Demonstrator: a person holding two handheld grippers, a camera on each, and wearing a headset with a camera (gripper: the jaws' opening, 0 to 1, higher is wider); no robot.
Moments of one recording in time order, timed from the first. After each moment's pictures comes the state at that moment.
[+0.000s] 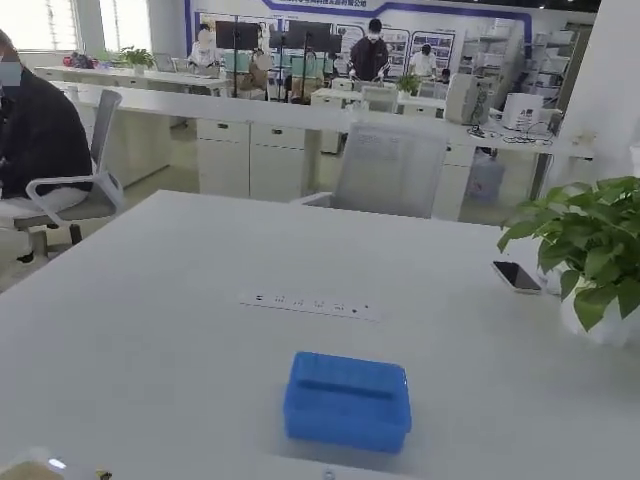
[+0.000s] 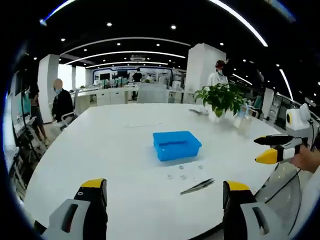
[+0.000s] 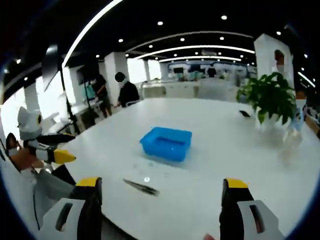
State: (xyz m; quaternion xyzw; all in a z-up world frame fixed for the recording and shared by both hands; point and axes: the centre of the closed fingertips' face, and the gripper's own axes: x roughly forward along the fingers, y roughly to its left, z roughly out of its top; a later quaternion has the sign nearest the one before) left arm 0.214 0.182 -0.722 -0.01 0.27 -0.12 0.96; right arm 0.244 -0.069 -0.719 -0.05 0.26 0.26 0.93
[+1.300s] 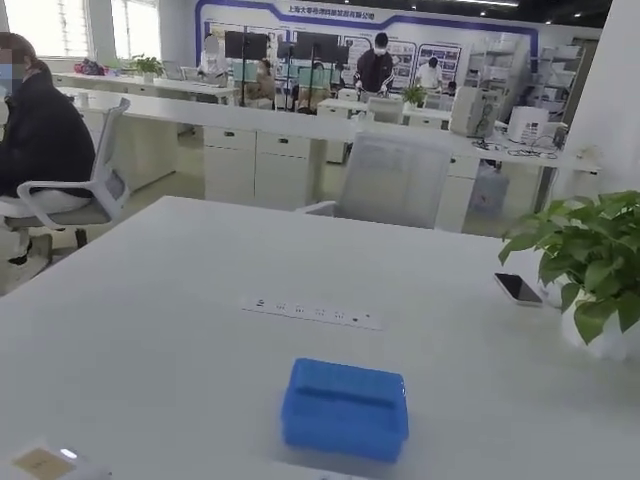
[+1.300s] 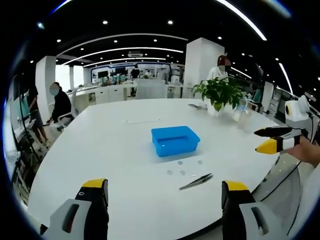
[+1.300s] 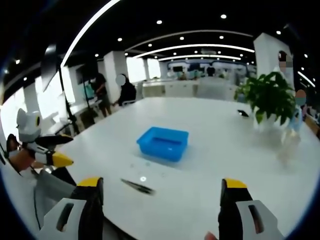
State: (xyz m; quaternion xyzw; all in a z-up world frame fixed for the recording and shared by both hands) left arm 0.217 0.175 -0.715 0.01 0.26 -0.14 0.95; right arm 0.251 -0.072 -0.712 -0.01 0.27 0.26 0.93
